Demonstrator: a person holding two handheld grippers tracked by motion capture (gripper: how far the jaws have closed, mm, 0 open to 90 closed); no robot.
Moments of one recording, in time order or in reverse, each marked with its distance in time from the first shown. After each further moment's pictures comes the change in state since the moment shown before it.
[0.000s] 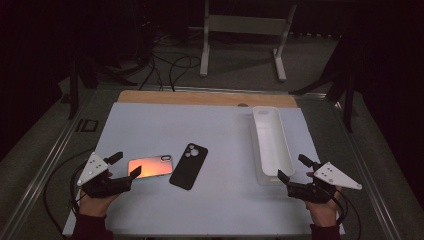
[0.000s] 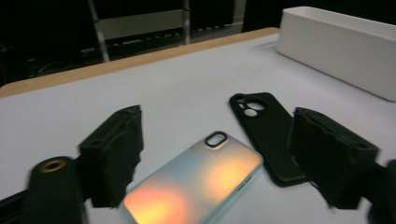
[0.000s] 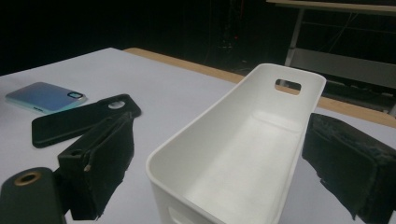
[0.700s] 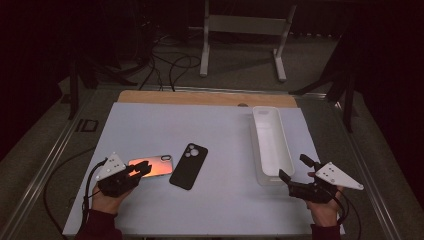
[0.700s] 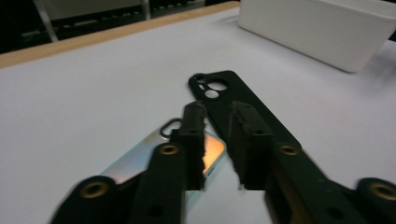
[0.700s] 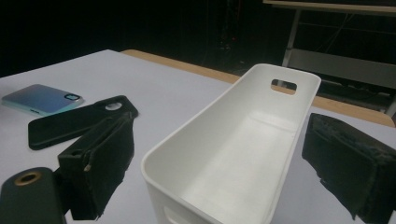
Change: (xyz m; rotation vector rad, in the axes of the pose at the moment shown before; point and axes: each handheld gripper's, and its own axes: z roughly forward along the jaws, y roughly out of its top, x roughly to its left) left arm -0.012 -0.006 0.031 0.084 -0.157 0.027; right arm -0.002 -0.001 -0.001 -0.005 -0.009 0.006
